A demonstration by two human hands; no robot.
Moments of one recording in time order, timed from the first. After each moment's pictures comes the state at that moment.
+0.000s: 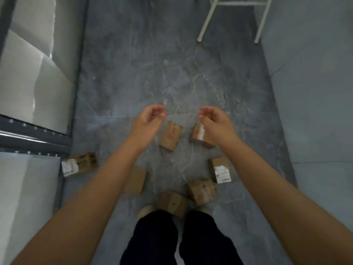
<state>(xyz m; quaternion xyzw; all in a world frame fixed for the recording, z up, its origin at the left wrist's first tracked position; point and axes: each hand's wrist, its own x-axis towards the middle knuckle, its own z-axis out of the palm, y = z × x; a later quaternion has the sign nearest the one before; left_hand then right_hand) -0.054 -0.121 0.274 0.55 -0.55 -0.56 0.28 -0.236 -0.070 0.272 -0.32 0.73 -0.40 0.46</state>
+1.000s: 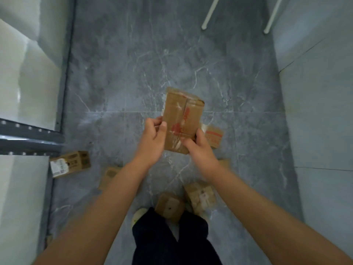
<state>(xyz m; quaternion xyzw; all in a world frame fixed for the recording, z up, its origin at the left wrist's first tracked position) -0.082 -0.116 0.246 0.61 -0.53 -0.54 0.23 -0.201 -0.067 0.246 -0.26 0.67 -0.39 0.58</state>
